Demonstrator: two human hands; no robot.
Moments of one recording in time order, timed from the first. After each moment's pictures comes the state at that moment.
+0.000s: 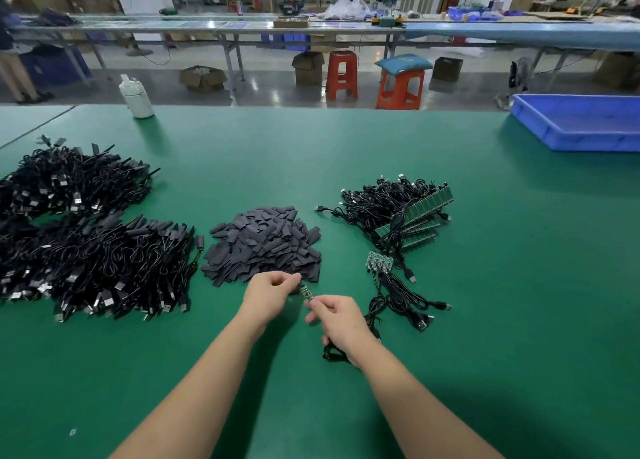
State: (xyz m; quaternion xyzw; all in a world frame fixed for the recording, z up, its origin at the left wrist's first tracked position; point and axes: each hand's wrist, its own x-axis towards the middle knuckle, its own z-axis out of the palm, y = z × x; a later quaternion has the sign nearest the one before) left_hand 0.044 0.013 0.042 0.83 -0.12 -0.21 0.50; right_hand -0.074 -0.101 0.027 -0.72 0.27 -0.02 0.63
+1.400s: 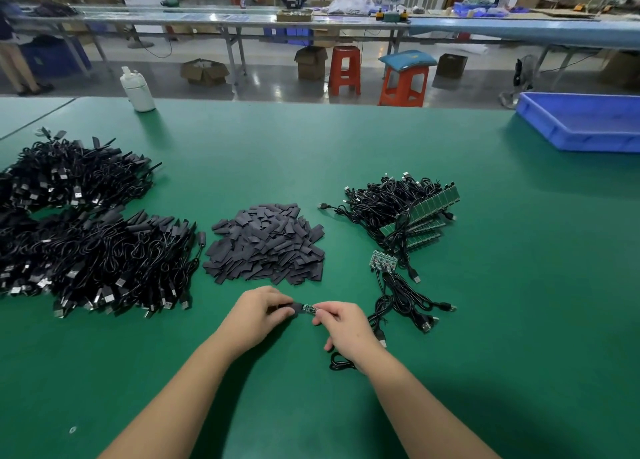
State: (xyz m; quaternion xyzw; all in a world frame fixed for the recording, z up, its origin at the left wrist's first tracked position) left_hand 0.051 0.058 0.020 0.88 -0.39 -0.12 0.26; right_hand -0.077 -0.106 0.006 -0.77 0.27 0.00 0.58
